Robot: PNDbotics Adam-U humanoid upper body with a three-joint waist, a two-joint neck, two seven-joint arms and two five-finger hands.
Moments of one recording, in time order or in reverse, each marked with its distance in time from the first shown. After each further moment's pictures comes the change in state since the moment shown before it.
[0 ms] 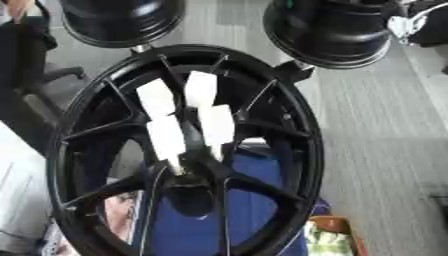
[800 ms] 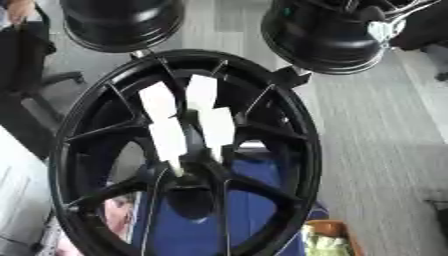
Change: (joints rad) left arm -0.220 0.133 -0.155 0.183 -0.244 -0.082 -0.545; right arm -0.038 0.029 0.042 0.000 0.013 0.004 0.079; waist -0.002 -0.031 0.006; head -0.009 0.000
